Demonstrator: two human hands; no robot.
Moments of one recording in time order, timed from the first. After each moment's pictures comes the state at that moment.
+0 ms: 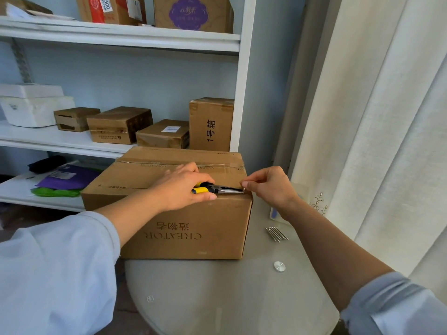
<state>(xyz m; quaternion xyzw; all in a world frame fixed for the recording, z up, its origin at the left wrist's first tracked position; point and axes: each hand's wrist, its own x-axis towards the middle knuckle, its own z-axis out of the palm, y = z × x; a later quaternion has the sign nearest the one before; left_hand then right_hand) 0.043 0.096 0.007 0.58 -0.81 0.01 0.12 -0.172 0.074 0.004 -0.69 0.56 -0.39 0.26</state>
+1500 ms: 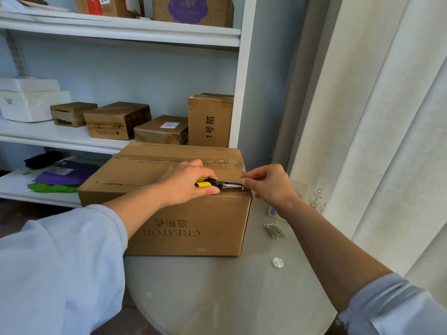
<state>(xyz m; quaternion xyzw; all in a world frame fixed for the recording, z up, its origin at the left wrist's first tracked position) 0.038 0.090 0.005 0.56 -0.81 -0.03 0.16 -0.167 0.077 0.003 -0.67 0.57 -0.41 0.24</state>
